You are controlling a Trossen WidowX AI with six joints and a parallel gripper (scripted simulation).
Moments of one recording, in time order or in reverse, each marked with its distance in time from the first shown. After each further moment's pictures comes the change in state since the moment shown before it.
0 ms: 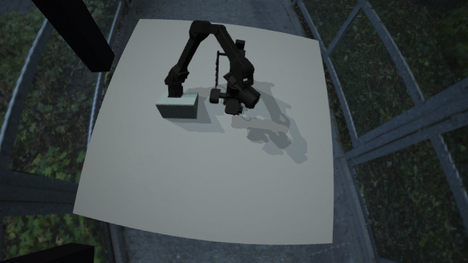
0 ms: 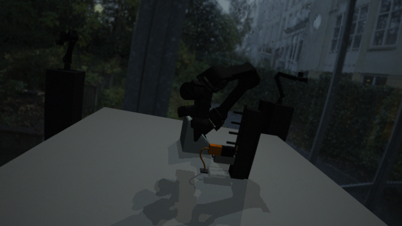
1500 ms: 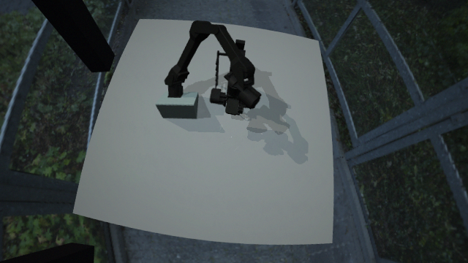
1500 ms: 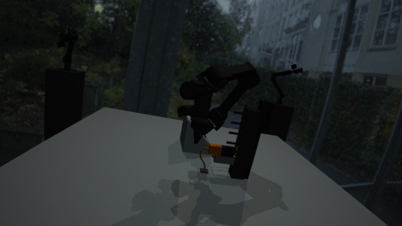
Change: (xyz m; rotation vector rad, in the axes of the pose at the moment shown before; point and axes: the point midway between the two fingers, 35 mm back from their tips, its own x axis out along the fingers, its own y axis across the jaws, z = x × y) arm -0.002 0.002 0.000 0.003 0.003 -0.003
